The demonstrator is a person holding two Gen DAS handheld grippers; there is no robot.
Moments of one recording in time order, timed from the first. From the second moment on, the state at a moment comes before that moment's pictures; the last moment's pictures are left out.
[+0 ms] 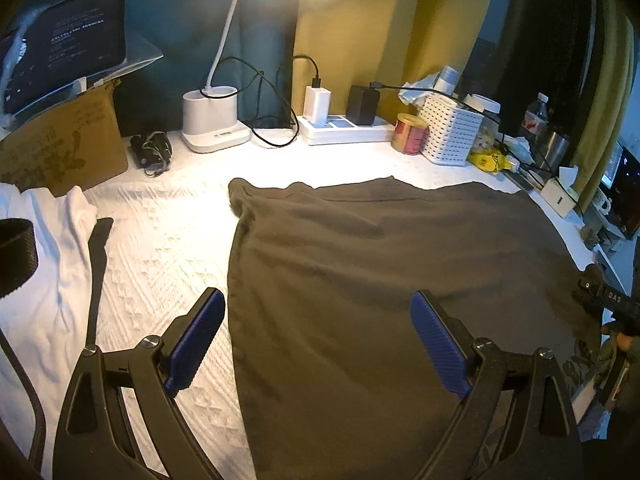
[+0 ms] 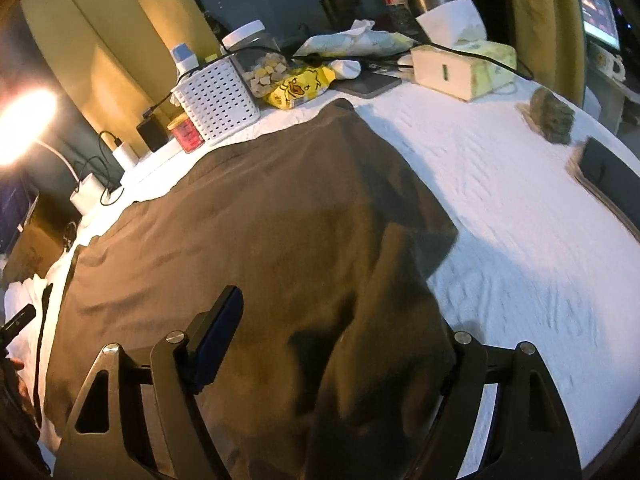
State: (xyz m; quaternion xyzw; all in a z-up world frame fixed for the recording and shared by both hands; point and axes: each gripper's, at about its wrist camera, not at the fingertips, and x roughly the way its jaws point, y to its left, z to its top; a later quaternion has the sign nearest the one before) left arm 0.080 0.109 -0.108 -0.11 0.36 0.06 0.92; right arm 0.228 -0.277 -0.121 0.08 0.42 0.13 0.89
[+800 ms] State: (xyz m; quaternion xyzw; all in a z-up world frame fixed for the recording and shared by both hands) left arm 0.101 0.137 -0.123 -0.12 0.38 0.03 0.92; right arm 0.261 -0.237 -0.116 0.01 0.42 0.17 0.89
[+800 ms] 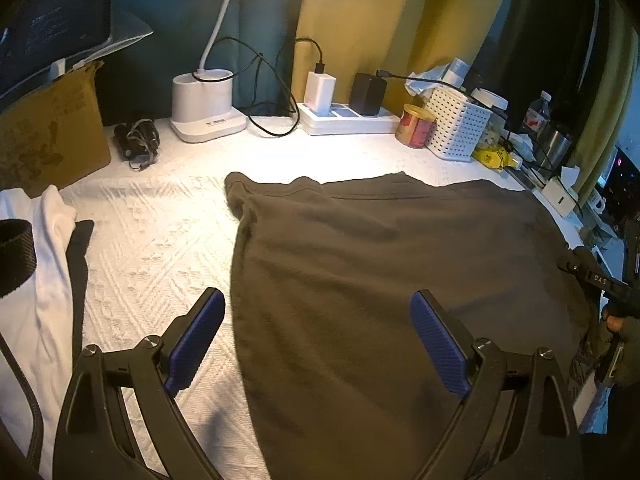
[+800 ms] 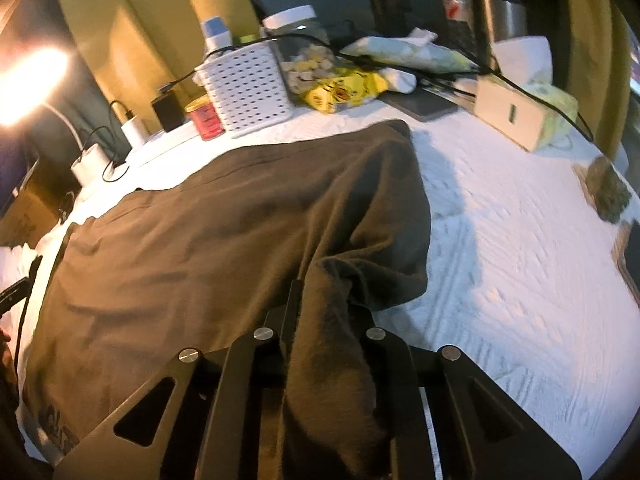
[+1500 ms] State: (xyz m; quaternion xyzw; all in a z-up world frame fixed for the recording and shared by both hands) left arm 0.069 0.182 -0.129 -0.15 0.37 0.05 0.92; right arm 0.233 -0.094 -0.078 -0.06 0.40 0.31 0.86
